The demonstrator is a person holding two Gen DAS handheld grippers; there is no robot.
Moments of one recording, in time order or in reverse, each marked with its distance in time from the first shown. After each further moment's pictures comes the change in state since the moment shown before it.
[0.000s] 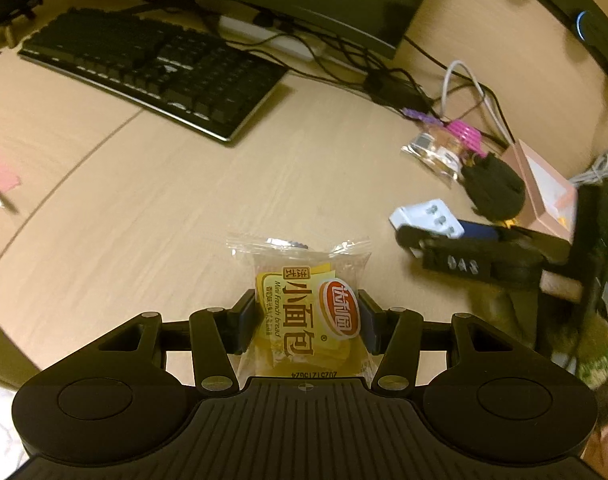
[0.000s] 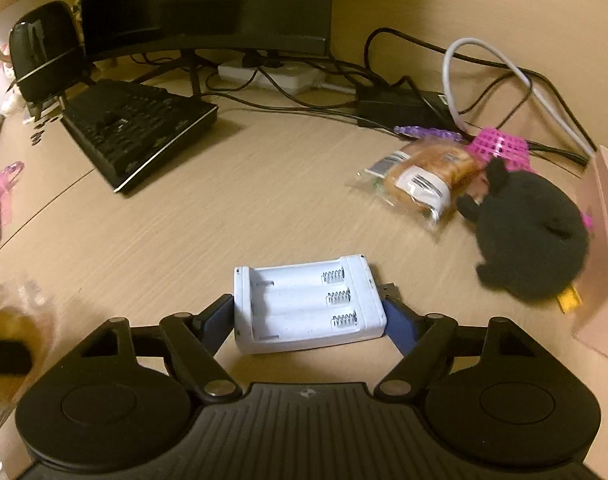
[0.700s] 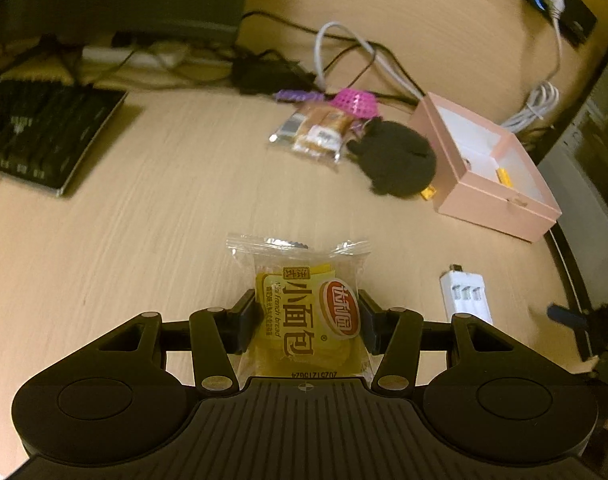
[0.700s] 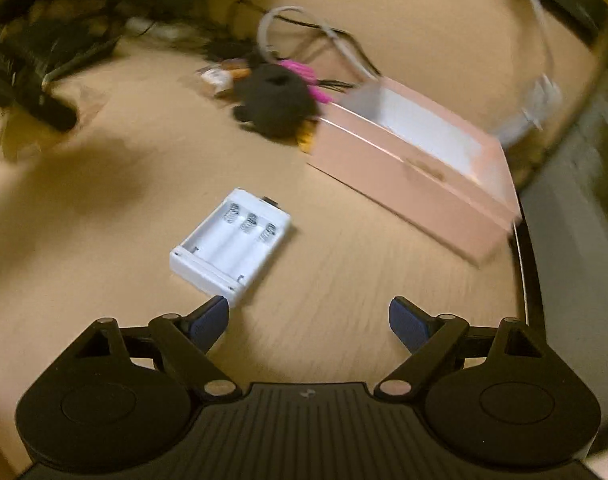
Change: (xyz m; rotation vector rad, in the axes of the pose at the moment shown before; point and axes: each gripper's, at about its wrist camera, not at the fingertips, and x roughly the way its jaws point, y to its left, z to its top) left arm 0.039 -0.105 0.010 0.239 0.005 -0.109; right arm -0.134 -0.077 -0.125 -0.018 0.041 -0.363
